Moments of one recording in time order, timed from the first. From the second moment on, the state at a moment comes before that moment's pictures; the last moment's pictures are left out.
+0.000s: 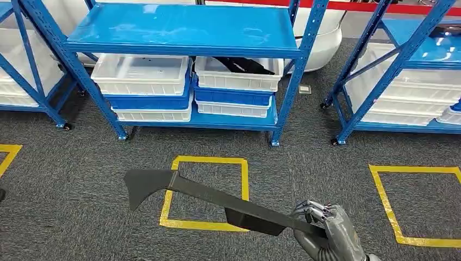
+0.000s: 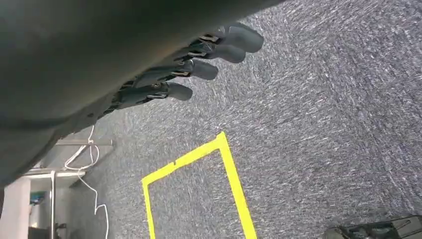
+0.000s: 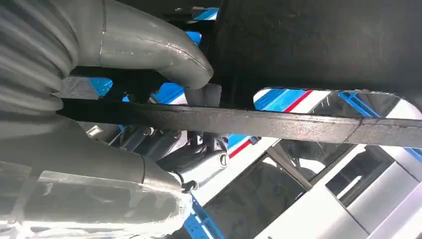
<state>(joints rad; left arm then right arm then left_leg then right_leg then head) -0.06 -0.18 0.88 -0.20 -1.31 0.16 0.06 0.39 -0.01 0.00 -2.07 0.67 0.07 -0.61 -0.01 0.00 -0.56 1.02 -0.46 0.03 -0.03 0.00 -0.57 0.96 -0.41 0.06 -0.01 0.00</state>
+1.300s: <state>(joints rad) -0.14 -0.23 0.83 -0.20 -1.42 0.11 0.06 0.26 -0.04 0.10 -1.95 0.67 0.08 -0.59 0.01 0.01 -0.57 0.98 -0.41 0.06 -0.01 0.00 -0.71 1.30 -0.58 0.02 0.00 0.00</state>
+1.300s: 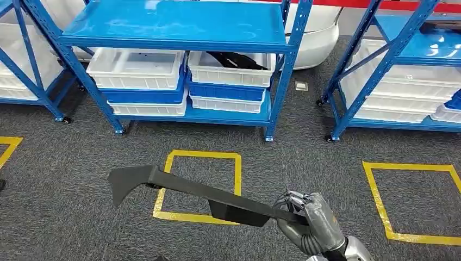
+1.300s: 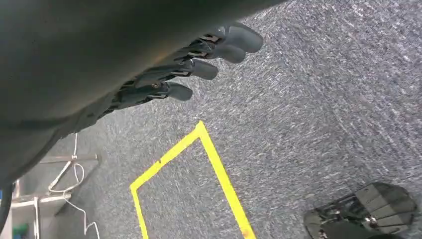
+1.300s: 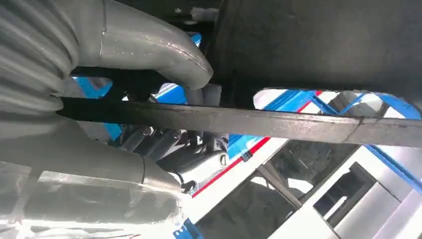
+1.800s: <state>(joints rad) -0.14 -0.23 0.80 -0.20 -1.45 0.13 0.07 0.25 -0.05 0.12 -1.95 0.66 0.07 -0.60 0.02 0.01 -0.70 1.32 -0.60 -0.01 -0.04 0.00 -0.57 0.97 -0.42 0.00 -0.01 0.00</state>
